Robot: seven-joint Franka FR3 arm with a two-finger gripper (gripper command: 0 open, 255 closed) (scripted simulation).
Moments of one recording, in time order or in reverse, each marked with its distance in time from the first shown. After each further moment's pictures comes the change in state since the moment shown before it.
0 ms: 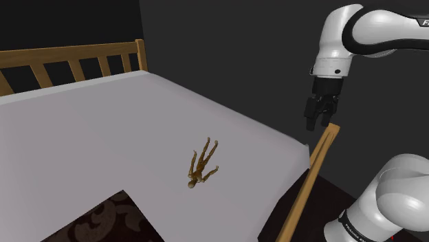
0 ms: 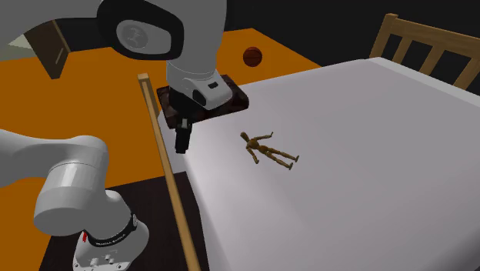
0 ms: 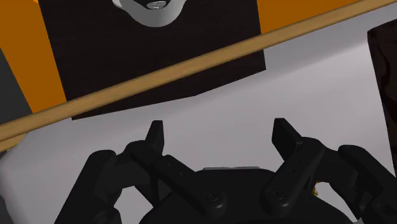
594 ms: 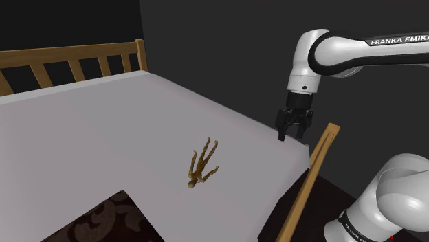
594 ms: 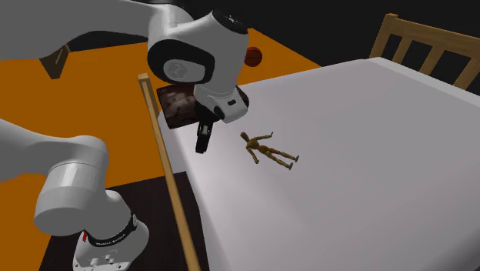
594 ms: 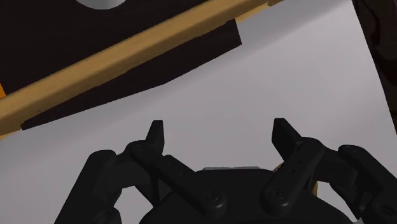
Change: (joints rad) arm 0.011 0.155 0.066 -0.061 0.128 0.234 0.127
